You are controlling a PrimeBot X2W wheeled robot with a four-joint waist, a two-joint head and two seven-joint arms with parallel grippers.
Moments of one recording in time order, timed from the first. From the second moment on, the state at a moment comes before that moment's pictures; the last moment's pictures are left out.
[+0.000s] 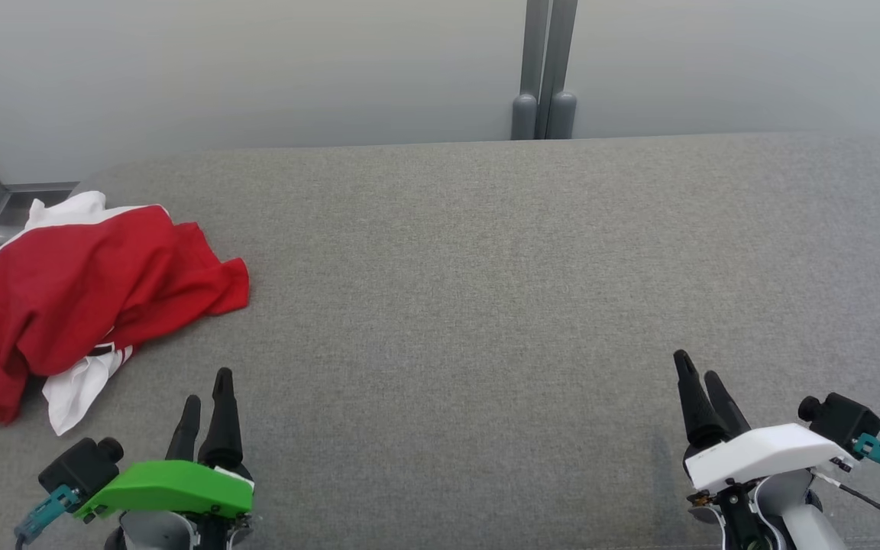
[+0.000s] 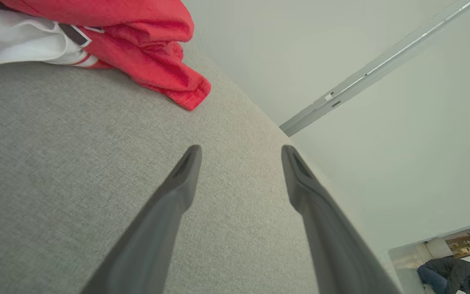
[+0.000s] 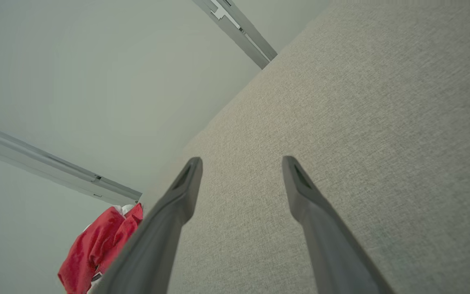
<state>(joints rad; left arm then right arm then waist) -0.07 0.05 -0.05 0.31 -0.92 -0.06 -0.08 -0.10 -0.04 0.04 0.34 0.88 0.13 -0.09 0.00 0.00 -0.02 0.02</state>
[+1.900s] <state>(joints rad) -0.15 0.15 -0.19 0.43 -0.35 0.05 -0.18 -0.15 -0.05 0.07 0.42 0.18 0.13 -0.13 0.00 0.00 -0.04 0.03</state>
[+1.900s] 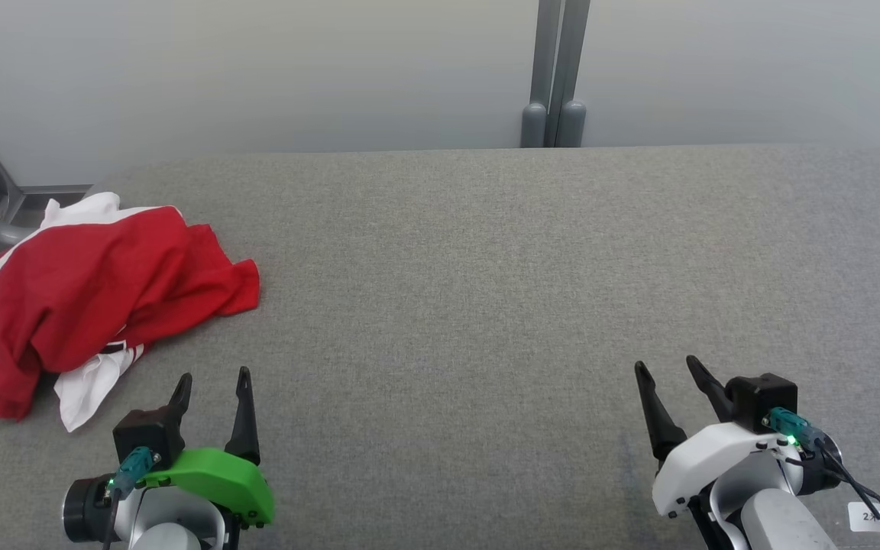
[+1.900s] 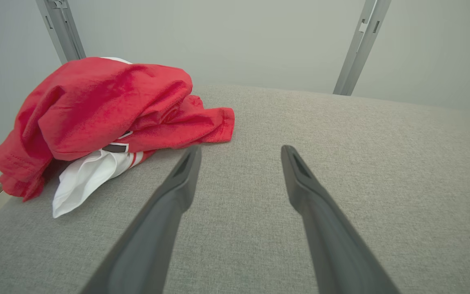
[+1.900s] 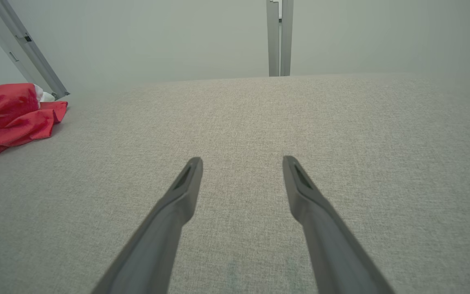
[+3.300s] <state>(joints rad) -0.16 0.18 -0.23 0.45 -0.27 0.09 -0.21 -0.17 -0.05 0.09 0.45 0.06 0.13 -0.17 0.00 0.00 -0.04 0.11</state>
